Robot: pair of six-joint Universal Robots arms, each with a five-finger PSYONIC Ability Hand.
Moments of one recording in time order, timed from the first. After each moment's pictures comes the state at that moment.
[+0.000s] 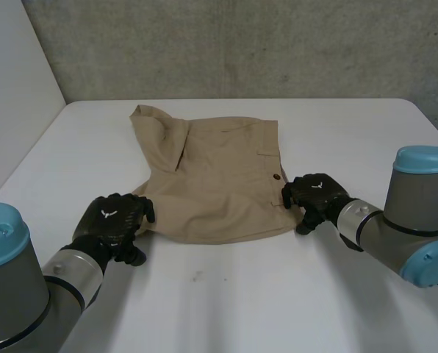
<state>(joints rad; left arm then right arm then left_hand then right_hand) 4.26 -1.71 -1.98 3.37 -1.58 3.24 1.85 -0.89 1.43 -0.10 1.16 2.78 0.61 0.60 0.61 0.60 0.42 0.66 0.77 0.78 0.77 0.57</state>
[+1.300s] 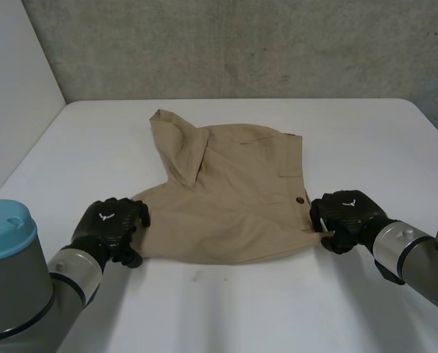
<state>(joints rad) 4.30 -1.77 -1.97 3.37 -1.59 3.26 1.77 -1.22 1.79 -0.06 1.19 2.76 0.61 0.60 0.61 0.60 0.42 0.93 1.18 1.18 1.19 0.97</state>
